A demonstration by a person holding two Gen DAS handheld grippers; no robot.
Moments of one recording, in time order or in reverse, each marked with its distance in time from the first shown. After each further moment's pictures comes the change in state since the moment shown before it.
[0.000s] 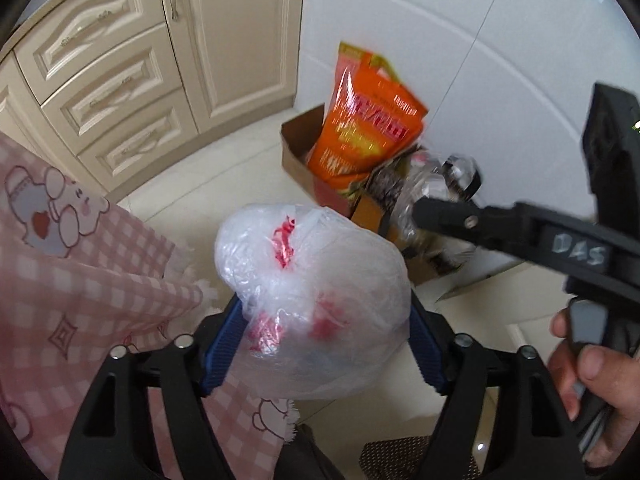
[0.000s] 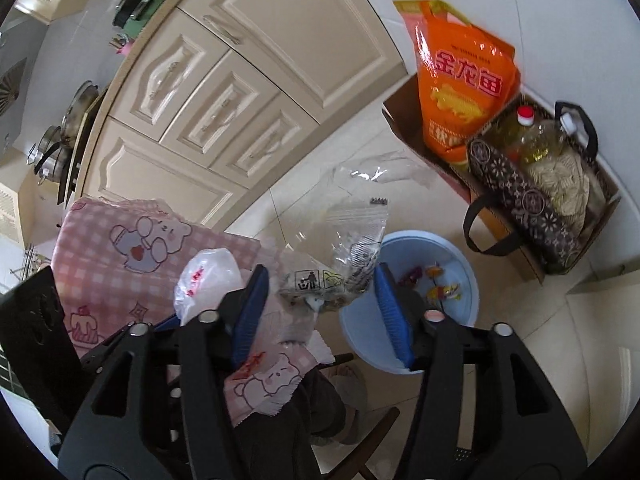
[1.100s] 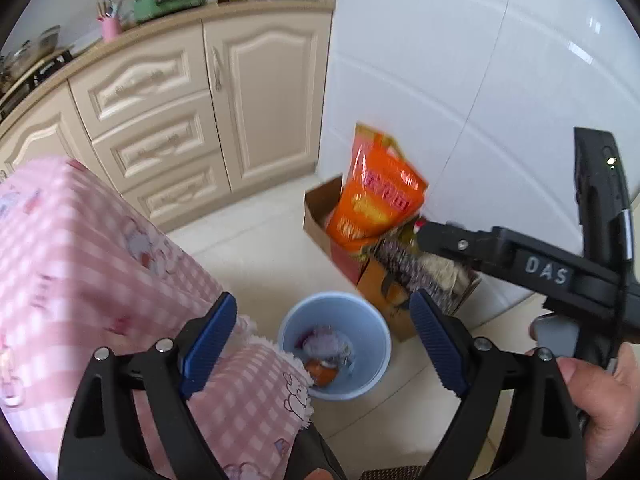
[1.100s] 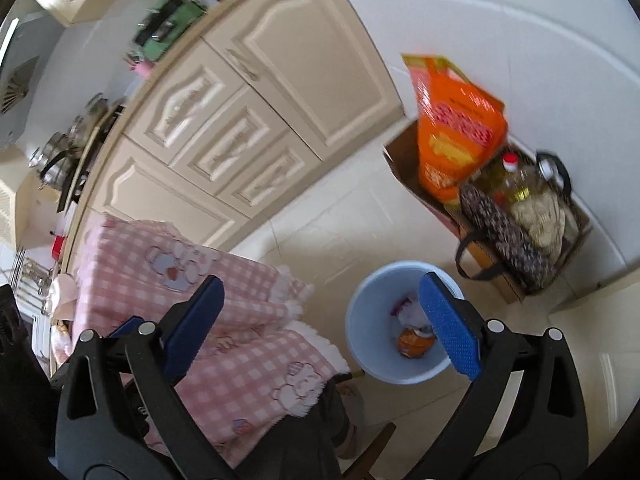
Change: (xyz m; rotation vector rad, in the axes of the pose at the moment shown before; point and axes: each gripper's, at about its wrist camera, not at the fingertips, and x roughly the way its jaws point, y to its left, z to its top) left arm -0.131 0.001 -0.004 -0.058 -0.269 0.046; right arm -0.075 0.071 0.003 -0.093 -0.155 -0.044
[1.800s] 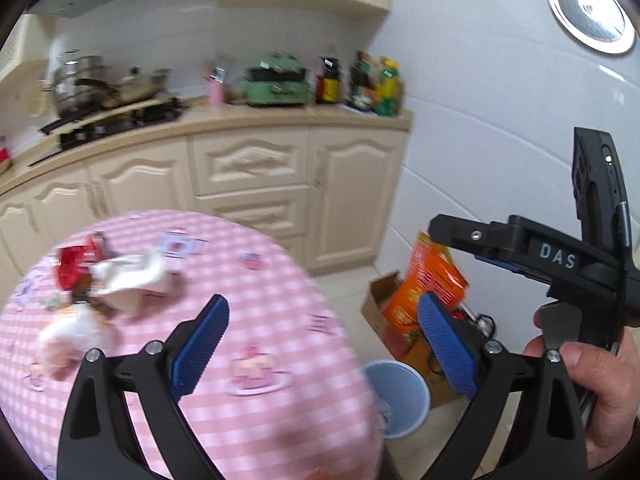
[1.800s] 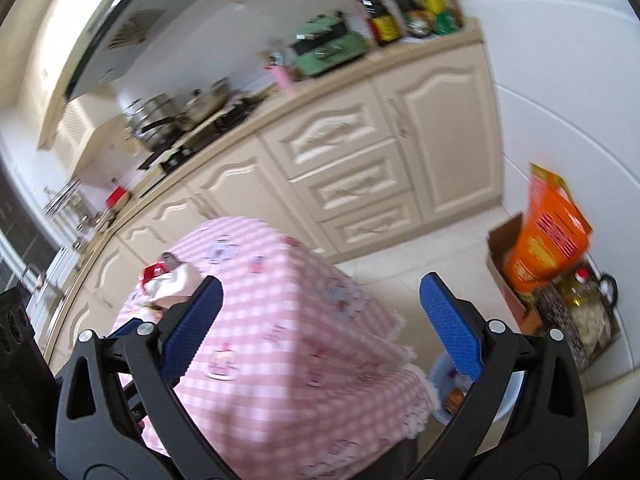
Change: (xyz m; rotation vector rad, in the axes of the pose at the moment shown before) left arm -0.192 0.123 -0.021 -0.159 -0.330 0.172; right arm -0.062 0.212 -0.004 -0.332 -0.115 0.207
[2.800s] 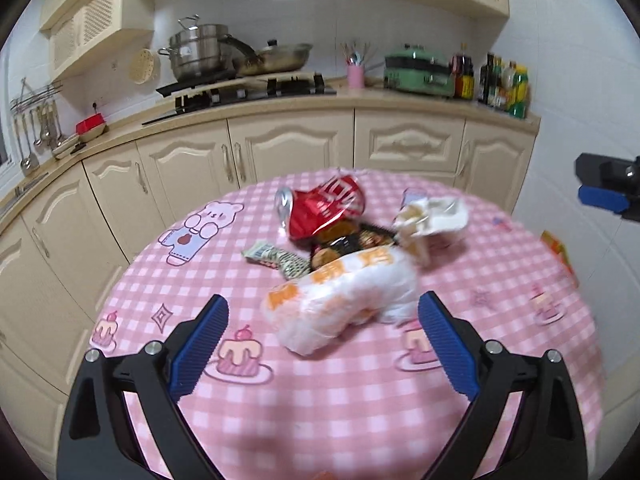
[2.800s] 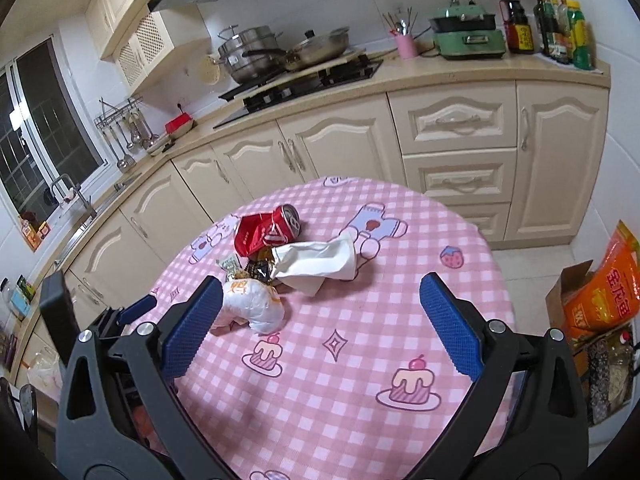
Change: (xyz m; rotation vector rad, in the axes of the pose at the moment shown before) left arm -0.035 0.229 -0.049 -0.072 0.063 0.320; right arm 0.081 0.180 -0.029 -0.252 0.128 0.147
